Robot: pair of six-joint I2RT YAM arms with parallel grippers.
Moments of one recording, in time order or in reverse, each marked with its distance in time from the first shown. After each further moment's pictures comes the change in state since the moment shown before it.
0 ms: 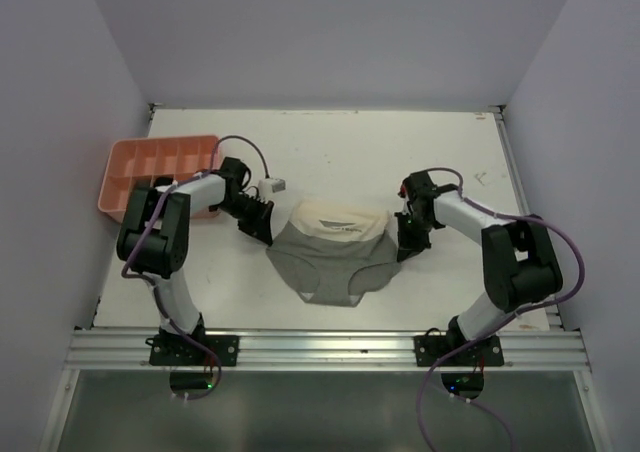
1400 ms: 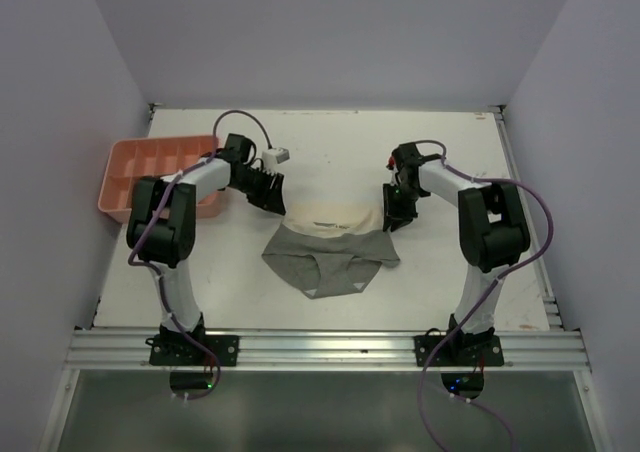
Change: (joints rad) left arm 0.035 0.095 0.209 0.117 0.005 -0.097; right arm -0.025 0.290 0.355 -0.020 -0.019 -0.031
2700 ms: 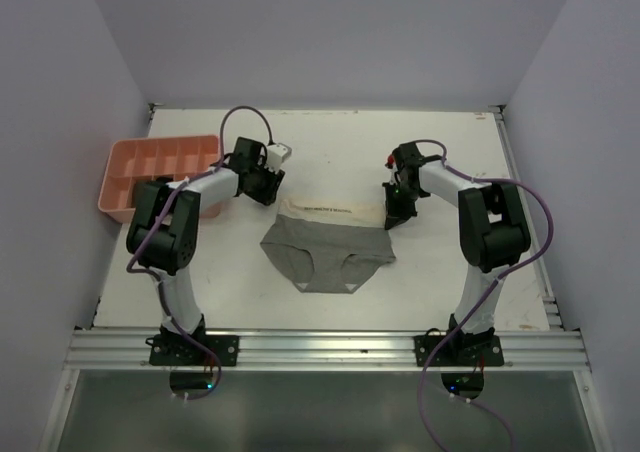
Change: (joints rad) left arm -0.114 -0.034 -0.096 0.299 -0.505 -0.027; right arm -0.003 0.005 -0.013 0.045 -0.004 -0.028
